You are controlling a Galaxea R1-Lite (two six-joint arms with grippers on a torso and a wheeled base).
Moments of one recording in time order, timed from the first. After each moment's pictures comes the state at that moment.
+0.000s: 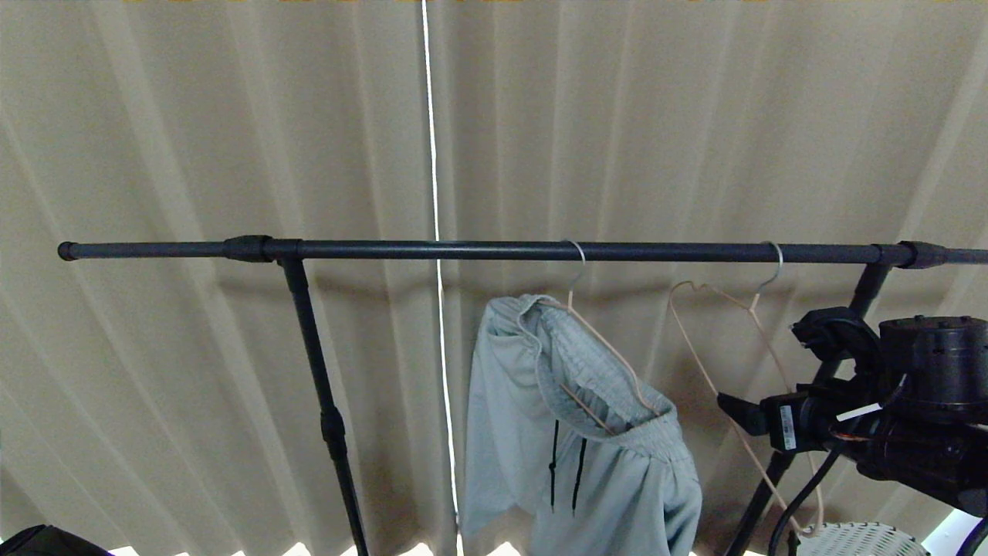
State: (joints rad) left arm -0.16 0.40 -0.17 -0.14 -0.02 0.25; right arm 0.23 1.56 -0.46 -0.52 -0.18 0.07
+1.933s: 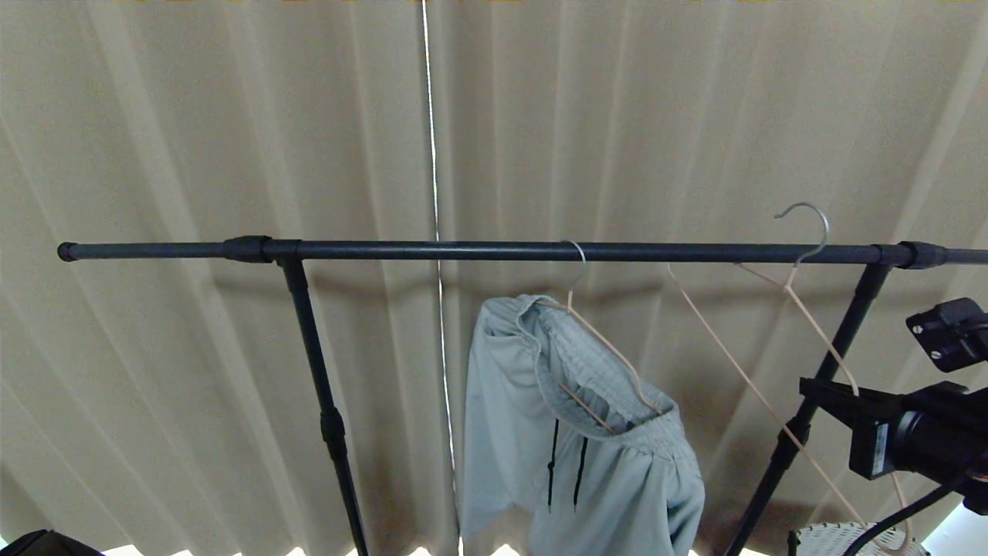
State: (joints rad) left arm -0.17 0.39 -0.16 -0.14 -0.02 0.28; right arm 0.19 1.25 -0.35 -0.52 0.01 0.02
